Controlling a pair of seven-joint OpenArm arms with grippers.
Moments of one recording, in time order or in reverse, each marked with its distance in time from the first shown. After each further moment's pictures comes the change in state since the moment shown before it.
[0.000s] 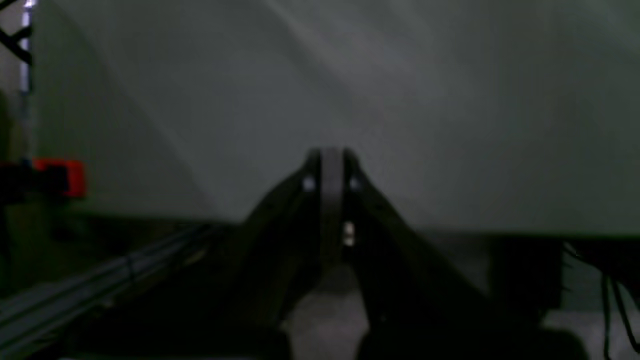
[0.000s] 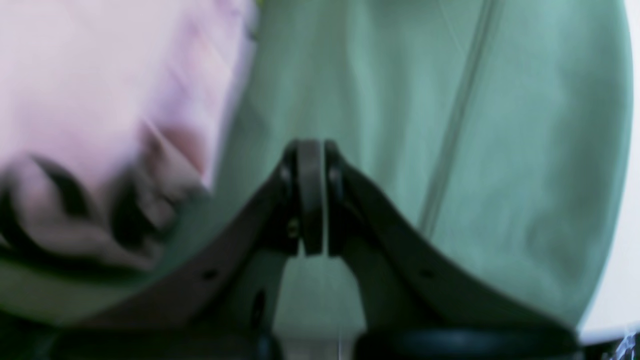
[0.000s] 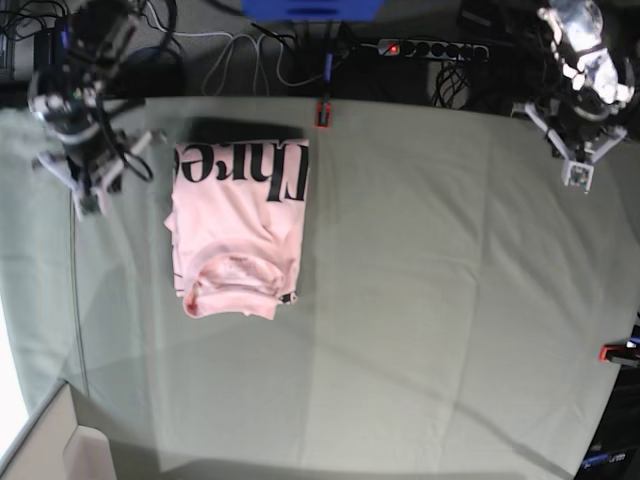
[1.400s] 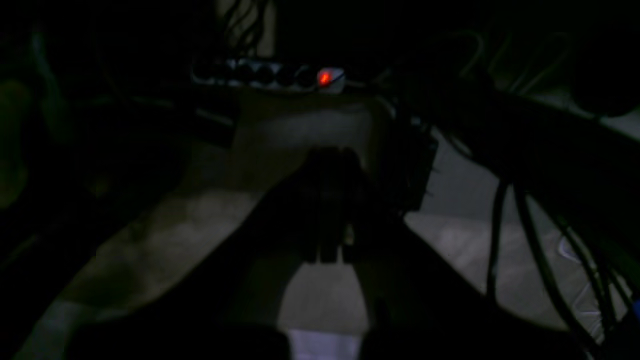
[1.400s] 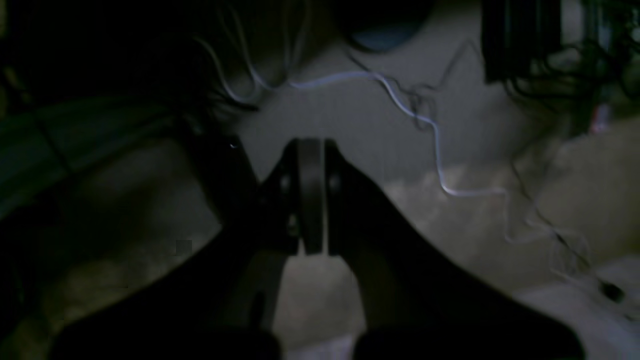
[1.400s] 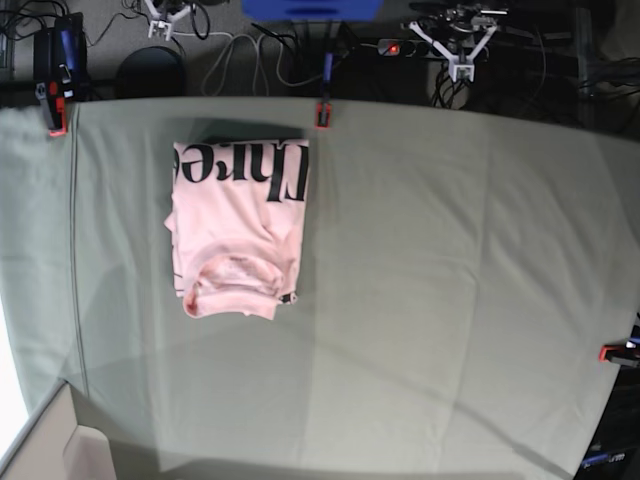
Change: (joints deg) left arm -18.4 -3.8 30.2 -91.2 -12.5 29.6 -42.5; right arm 5.7 11.7 -0.2 -98.7 -1.8 -45.7 55.3
